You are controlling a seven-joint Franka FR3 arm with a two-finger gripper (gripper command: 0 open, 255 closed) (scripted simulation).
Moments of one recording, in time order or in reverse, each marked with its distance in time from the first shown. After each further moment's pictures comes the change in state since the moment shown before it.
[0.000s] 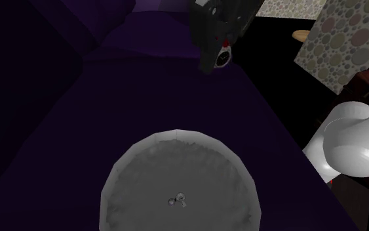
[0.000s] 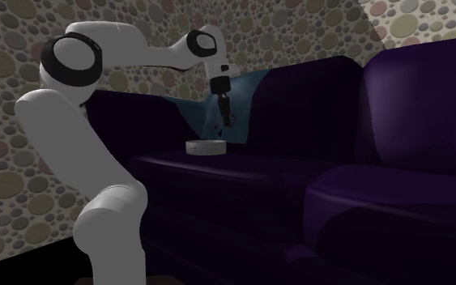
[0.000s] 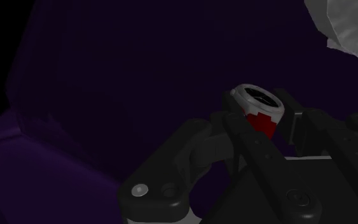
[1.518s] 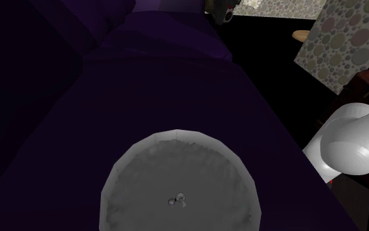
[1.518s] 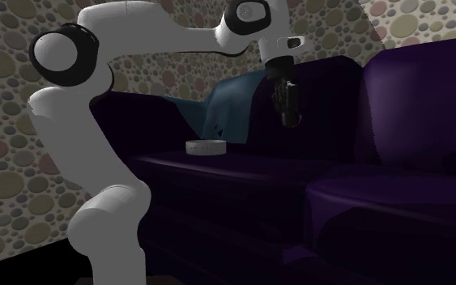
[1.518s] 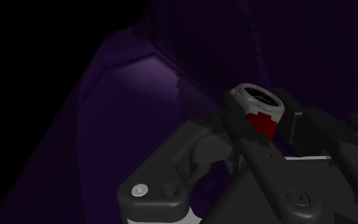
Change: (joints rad) arm -0.109 0.058 -0.430 -0.074 -0.146 0.106 -0.518
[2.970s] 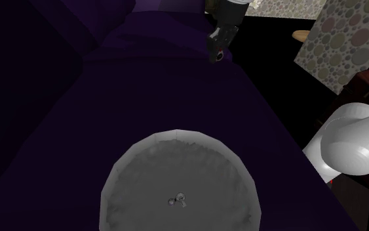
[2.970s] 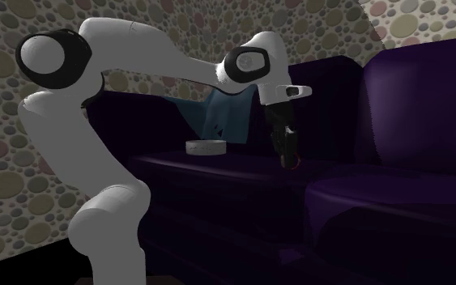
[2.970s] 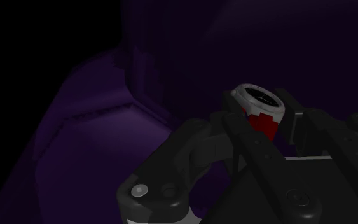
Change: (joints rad) arm 0.012 -0.074 0.008 -0.353 0.013 0.278 0.007
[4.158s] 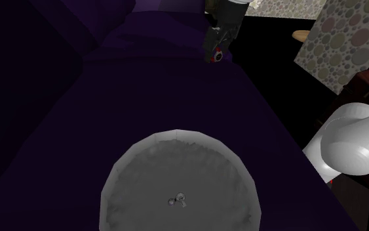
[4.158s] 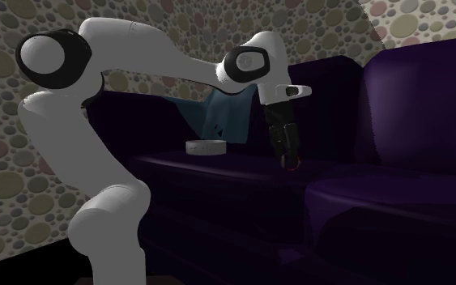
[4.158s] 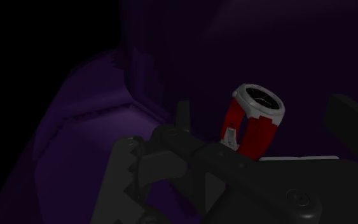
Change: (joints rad) arm 0.001 -0.001 0.001 0.002 0.001 -0.003 0.002
